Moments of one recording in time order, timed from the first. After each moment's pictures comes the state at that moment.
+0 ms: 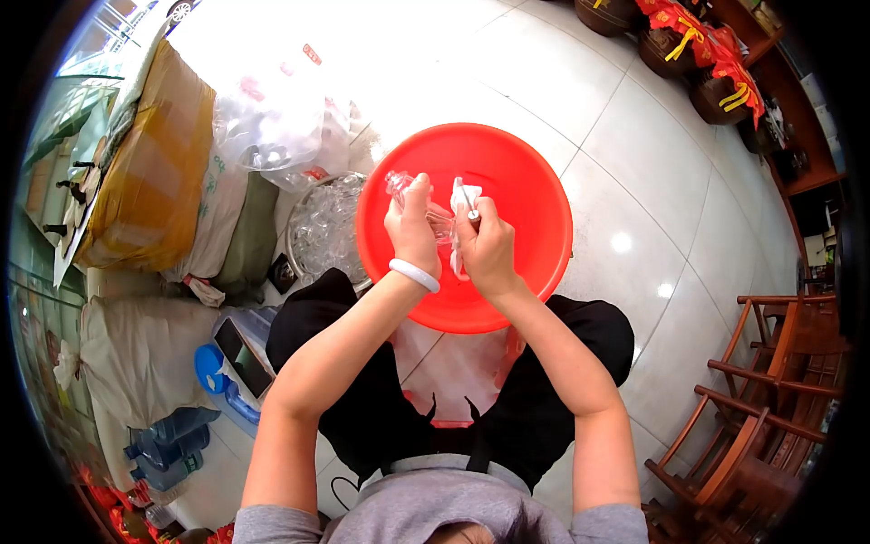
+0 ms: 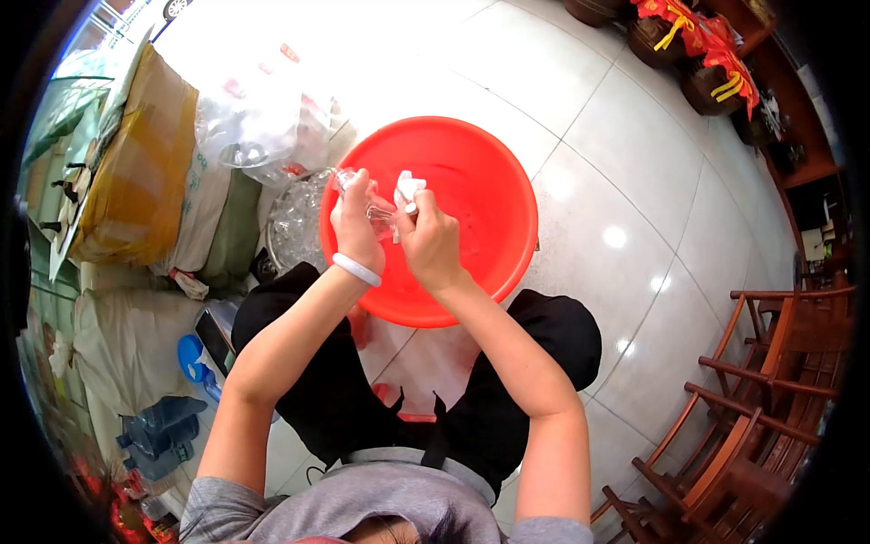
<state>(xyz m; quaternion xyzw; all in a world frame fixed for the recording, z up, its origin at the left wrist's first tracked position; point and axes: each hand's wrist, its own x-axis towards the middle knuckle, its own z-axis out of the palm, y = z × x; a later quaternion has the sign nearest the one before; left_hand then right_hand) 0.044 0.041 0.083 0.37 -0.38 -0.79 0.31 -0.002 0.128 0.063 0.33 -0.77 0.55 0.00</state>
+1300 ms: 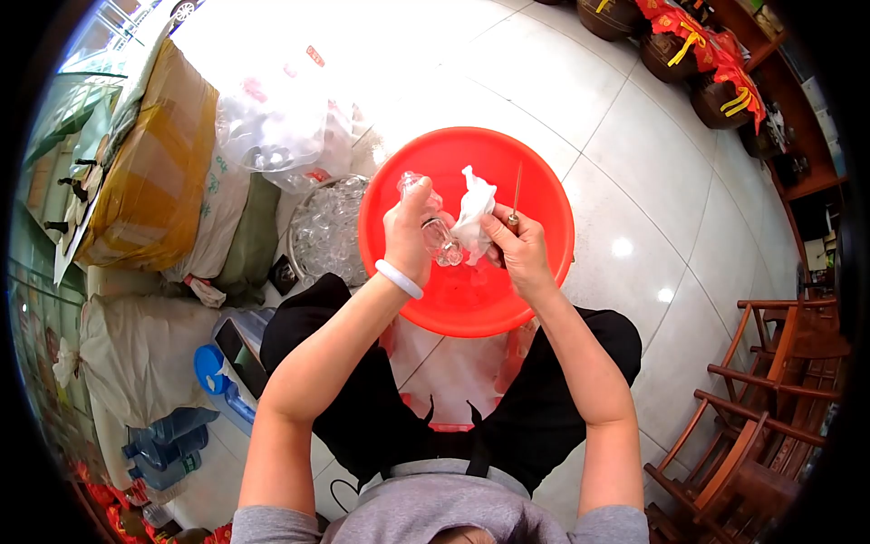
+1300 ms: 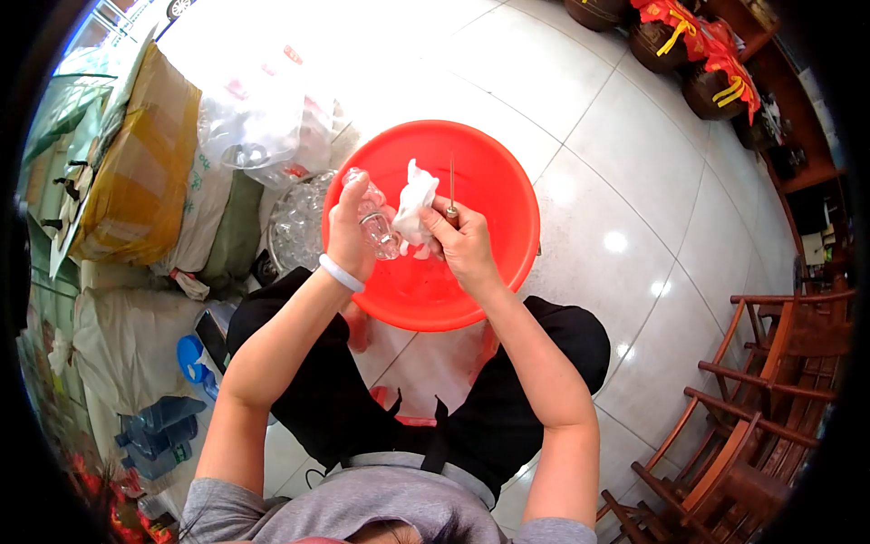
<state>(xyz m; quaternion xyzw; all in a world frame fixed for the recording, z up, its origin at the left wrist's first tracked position) 0.055 0.029 0.091 0.32 -0.38 -0.84 0.21 -0.022 0.160 0.086 0.15 -0.54 0.74 -0.36</state>
